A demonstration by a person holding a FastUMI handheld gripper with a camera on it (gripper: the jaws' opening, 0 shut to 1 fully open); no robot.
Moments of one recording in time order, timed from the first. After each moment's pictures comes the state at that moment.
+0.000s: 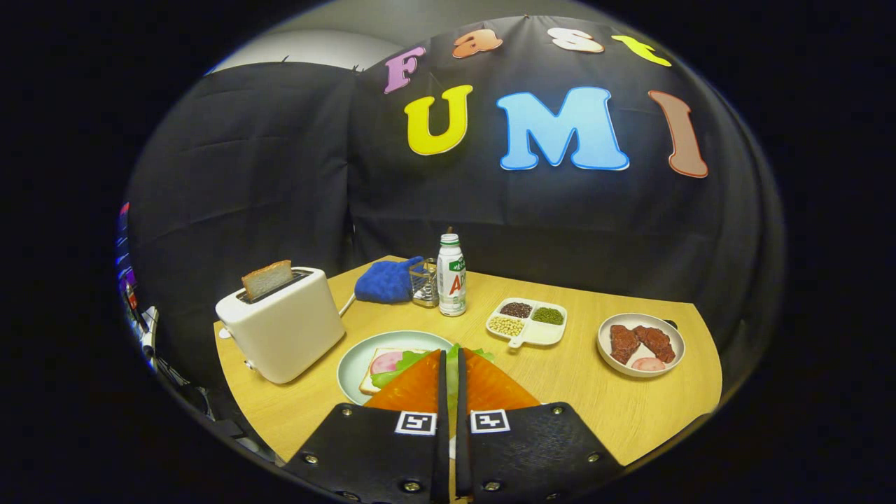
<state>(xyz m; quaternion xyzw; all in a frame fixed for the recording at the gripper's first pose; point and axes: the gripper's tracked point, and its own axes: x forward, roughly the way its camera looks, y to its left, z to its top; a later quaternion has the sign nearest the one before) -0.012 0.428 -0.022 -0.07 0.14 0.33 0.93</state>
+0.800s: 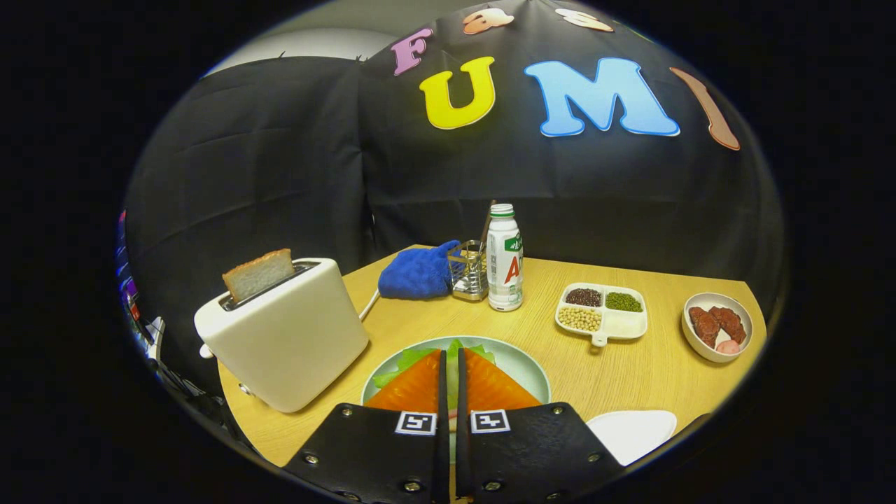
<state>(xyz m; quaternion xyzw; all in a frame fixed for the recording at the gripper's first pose) 0.019 0.526 -0.095 -0.06 0.18 0.35 0.92</state>
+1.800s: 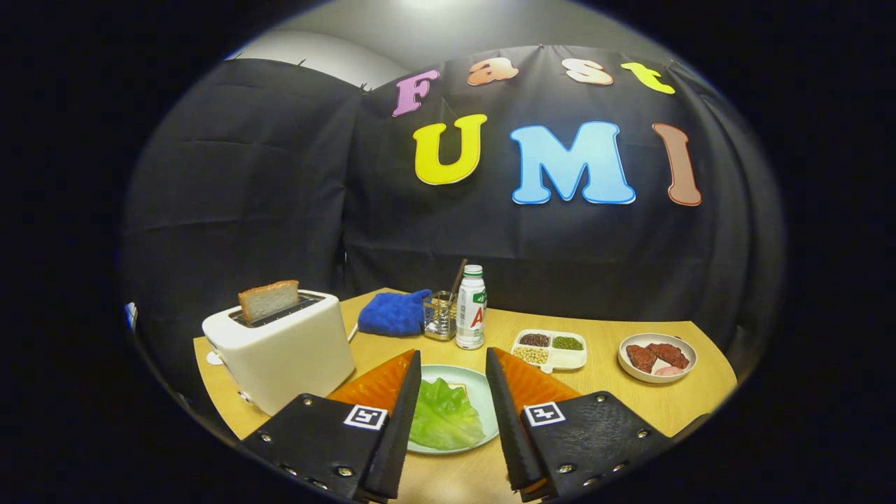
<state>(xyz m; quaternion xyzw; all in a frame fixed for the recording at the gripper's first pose) -0.037 0.504 -0.021 -0.07 0.04 0.28 0.96</state>
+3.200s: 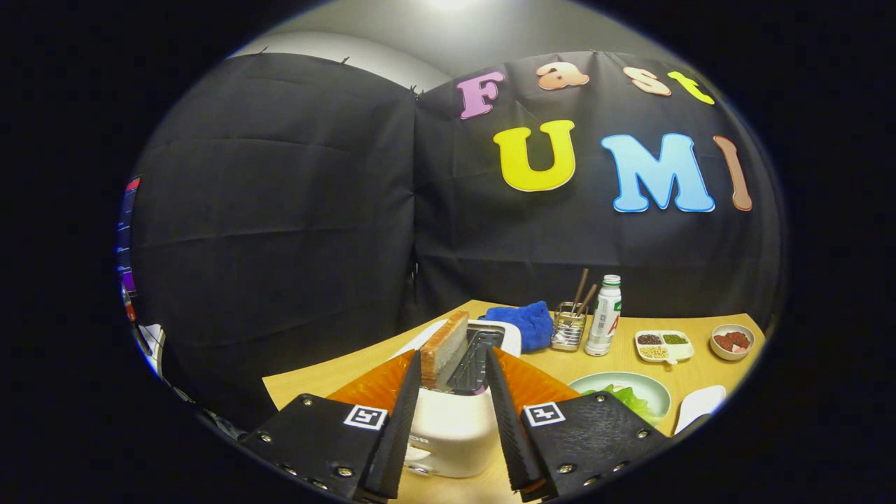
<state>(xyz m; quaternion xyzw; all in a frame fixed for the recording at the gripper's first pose) -0.138 0.728 -0.032 -0.05 0.04 0.36 0.93</state>
